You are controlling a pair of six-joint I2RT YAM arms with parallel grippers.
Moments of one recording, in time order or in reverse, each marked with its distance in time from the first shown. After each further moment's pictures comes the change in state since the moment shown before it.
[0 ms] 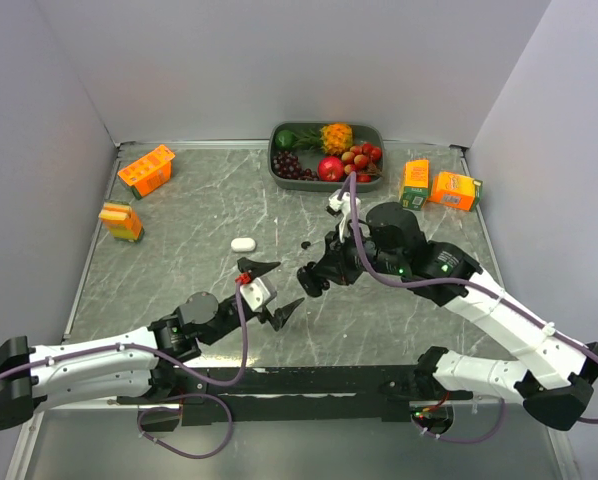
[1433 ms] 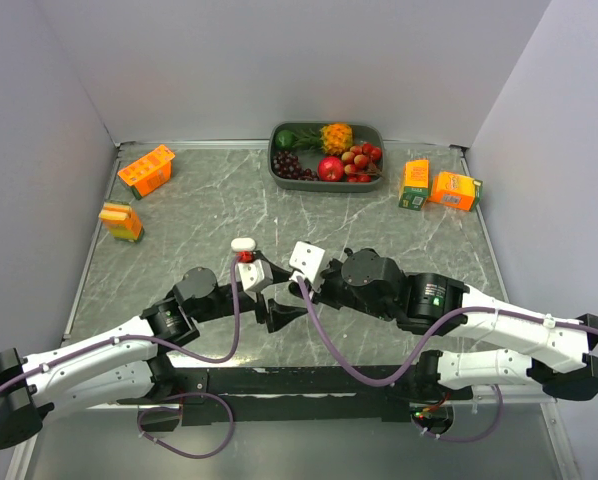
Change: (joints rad) left arm 0.179 0.016 0.139 -0.185 0.525 -0.231; right arm 0.427 -0.020 -0.039 0.079 0.497 -0.484
